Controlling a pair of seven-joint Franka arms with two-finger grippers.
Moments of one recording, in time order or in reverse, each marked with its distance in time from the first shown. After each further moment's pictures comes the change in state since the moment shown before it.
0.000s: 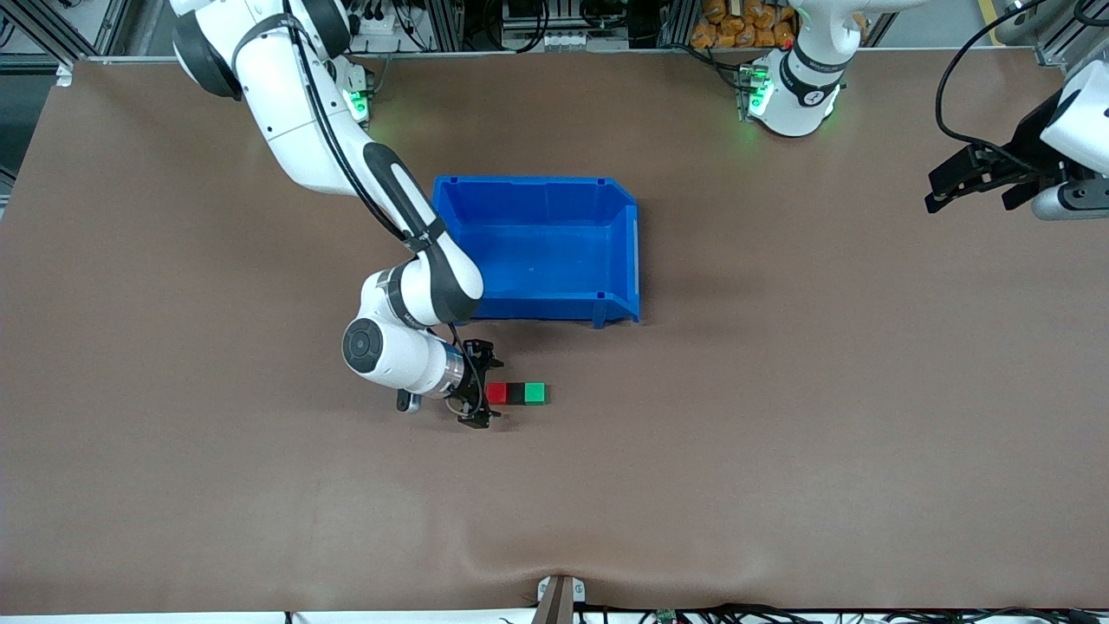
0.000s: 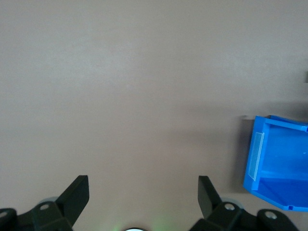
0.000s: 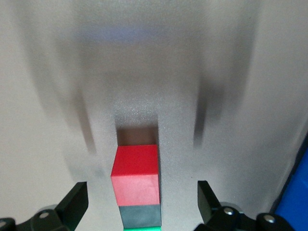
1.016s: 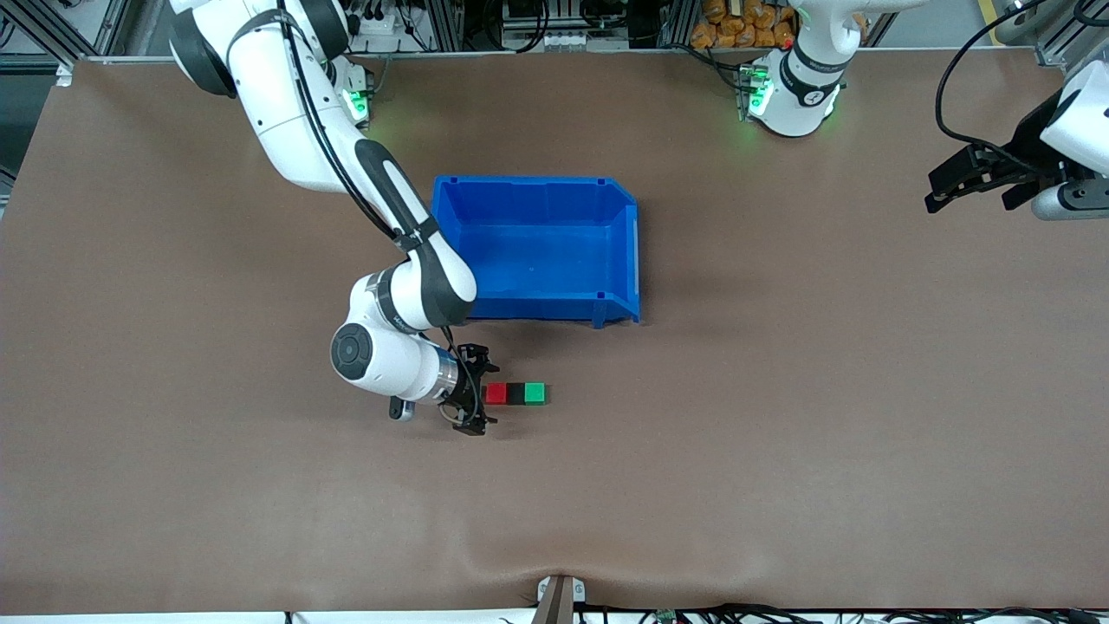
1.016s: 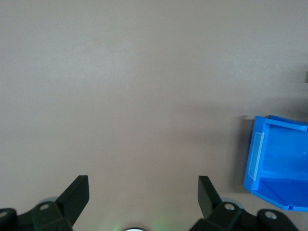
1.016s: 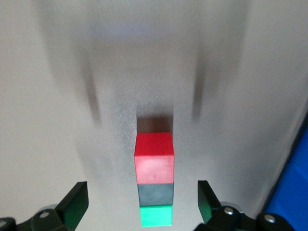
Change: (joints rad) left arm 0.000 0.000 0.000 0.000 0.000 0.000 0.000; right arm -0.006 -0.004 -0.031 0.073 -0.024 -0.102 0.000
